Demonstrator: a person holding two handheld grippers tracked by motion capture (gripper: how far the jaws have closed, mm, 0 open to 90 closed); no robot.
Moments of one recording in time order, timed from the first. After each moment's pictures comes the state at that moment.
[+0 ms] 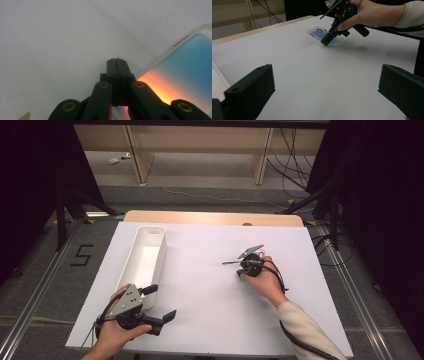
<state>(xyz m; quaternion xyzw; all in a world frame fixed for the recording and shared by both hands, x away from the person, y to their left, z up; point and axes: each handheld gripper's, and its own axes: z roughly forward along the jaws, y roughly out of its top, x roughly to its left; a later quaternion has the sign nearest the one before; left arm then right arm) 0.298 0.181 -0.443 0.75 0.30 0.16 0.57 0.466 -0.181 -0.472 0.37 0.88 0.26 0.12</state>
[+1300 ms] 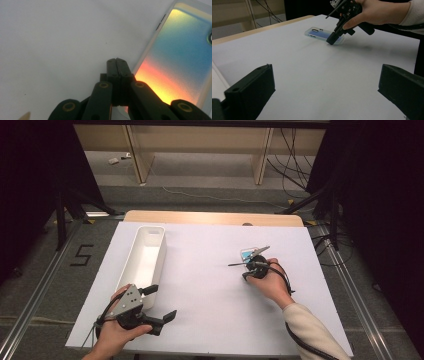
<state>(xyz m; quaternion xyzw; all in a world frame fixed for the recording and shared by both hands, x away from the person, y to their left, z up) 0.299 0.181 -0.443 0.76 0.29 0.17 0.56 0.460 -0.197 -0.471 0.38 0.88 0.25 0.11</state>
